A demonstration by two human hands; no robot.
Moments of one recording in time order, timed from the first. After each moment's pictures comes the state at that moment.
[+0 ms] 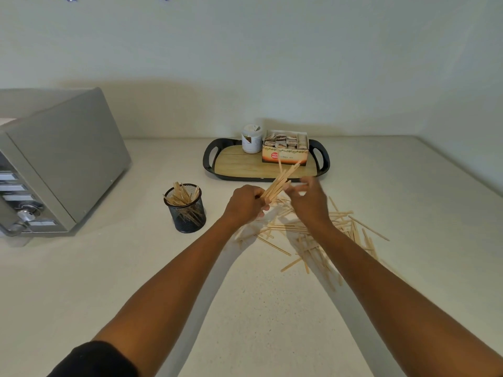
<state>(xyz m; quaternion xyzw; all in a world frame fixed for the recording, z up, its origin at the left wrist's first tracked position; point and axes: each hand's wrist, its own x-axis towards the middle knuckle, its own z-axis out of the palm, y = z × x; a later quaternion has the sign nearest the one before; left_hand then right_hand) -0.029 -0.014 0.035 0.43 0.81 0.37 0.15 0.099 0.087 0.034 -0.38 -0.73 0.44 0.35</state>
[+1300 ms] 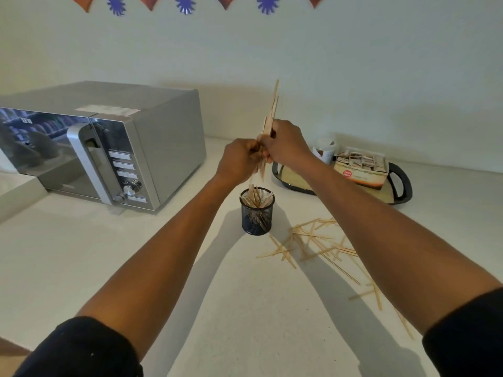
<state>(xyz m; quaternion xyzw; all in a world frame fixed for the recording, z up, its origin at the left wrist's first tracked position) -0.144 -0.137 0.133 0.37 0.82 0.43 -0.08 -0.089 -0.018 0.168 -0.13 -0.90 0.33 0.26</state>
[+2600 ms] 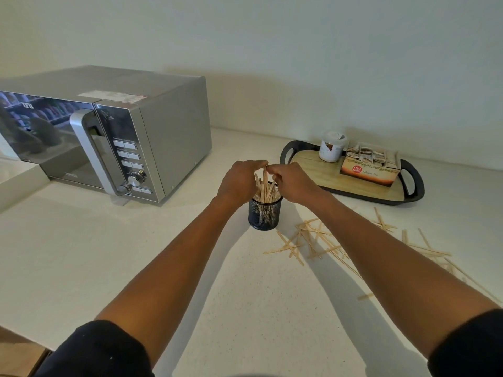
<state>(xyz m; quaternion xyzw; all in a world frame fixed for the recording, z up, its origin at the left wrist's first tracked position) -0.161 -0.146 0.062 0.36 0.88 0.31 -0.08 -0.086 -0.007 0.072 -0.06 -0.97 0.18 0.14</state>
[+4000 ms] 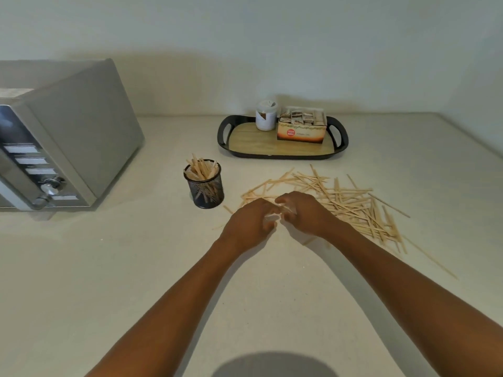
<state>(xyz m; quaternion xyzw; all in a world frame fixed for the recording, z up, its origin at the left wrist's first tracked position) -0.011 -0.101 -0.027 0.55 0.79 0.28 0.05 0.104 0.049 -0.010 -0.18 -0.96 0.22 0.08</state>
